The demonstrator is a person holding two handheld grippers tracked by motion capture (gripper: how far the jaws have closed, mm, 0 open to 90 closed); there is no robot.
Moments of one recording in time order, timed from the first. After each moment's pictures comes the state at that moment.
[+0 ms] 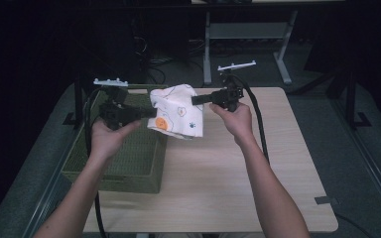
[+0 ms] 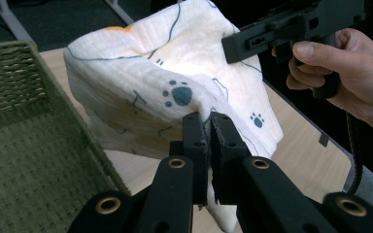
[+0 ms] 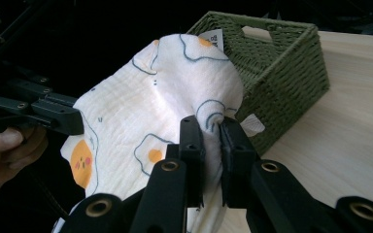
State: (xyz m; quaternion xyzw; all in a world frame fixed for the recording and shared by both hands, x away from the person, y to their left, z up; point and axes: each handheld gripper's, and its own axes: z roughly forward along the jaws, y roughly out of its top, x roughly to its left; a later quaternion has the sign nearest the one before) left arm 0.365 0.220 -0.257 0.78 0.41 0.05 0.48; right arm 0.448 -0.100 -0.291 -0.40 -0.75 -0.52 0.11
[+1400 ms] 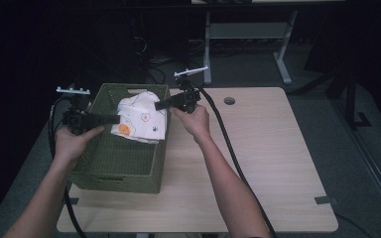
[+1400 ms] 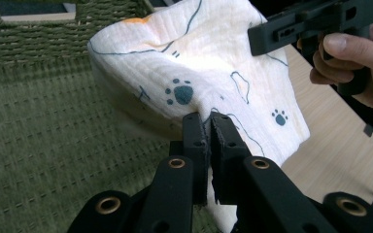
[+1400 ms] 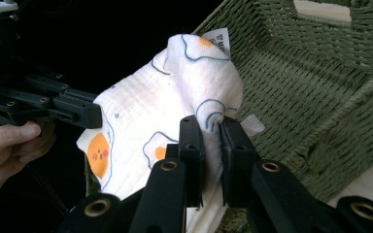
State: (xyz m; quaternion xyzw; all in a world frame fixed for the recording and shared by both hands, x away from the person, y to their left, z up) left arm 0.379 0.321 -0.291 0.76 0.47 0.04 0.44; right arm 0.478 0.008 -0.323 -0.38 -0.76 -0.50 0.15
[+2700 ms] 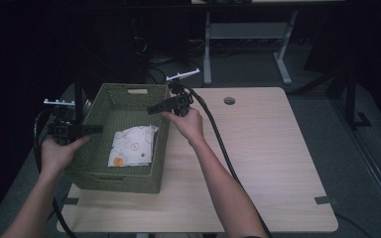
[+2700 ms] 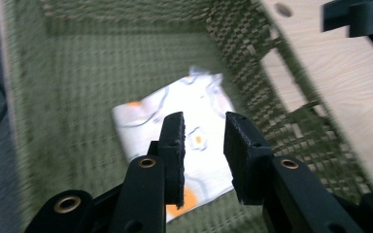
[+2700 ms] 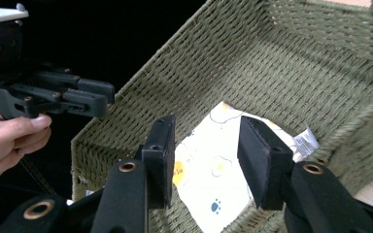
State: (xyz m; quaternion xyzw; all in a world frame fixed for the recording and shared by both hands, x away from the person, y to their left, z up) left arm 0.365 0.359 -0.312 0.74 0.54 0.08 0.39; right arm 0.477 0.027 -0.332 -0.38 -0.77 -0.49 0.14
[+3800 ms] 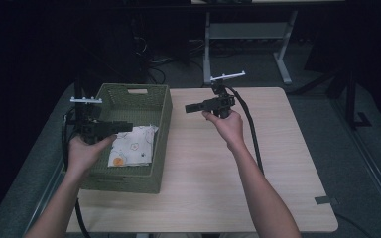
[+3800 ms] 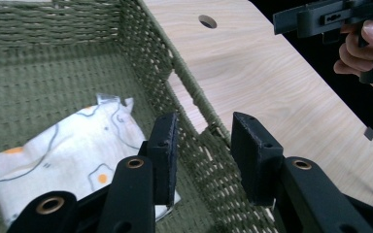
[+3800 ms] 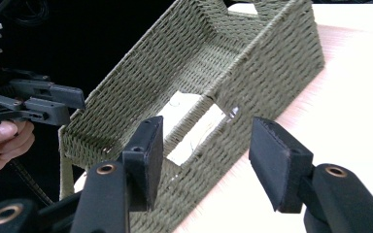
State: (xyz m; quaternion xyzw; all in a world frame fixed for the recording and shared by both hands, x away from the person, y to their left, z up) left arm 0.363 0.285 -0.307 0.76 0.48 0.04 0.44; right arm 0.461 -0.087 -0.333 -0.42 -0.75 -0.50 0.11
